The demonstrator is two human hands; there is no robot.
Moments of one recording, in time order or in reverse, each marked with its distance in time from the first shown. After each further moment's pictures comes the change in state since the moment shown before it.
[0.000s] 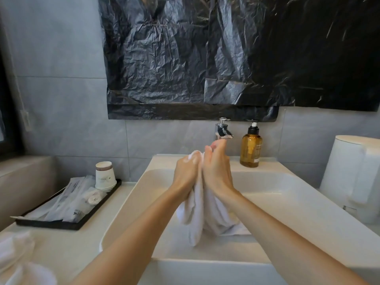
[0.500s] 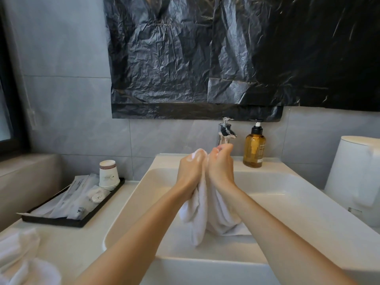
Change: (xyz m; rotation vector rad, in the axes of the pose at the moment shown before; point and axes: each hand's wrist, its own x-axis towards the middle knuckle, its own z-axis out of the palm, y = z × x) left_hand -0.002 0.005 0.002 -0.104 -0.016 -0.041; right_hand 0.007 -0.003 0.001 0.082 0.003 0.169
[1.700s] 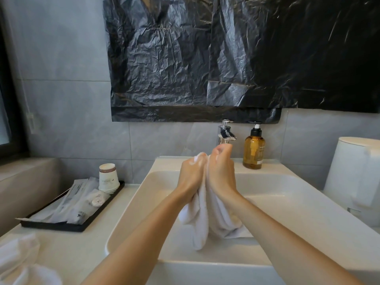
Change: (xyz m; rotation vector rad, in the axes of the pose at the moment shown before) left_hand 0.002 -0.007 -0.001 0.042 -0.046 0.032; right_hand -0.009 0.000 -0.002 -0.013 0.019 -0.048
